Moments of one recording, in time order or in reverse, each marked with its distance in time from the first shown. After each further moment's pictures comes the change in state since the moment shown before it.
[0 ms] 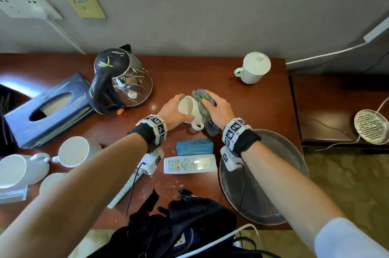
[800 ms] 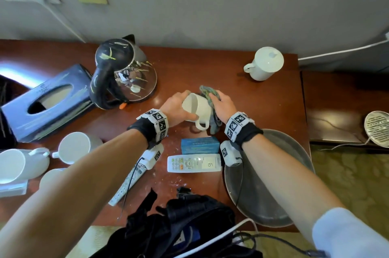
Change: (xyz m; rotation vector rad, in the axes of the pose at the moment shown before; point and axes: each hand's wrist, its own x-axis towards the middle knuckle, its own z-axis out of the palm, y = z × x) left_hand 0.010 -0.009 -0.009 0.096 -0.076 0.020; right_hand 0.024 0.001 0.012 -0.019 -0.049 0.142
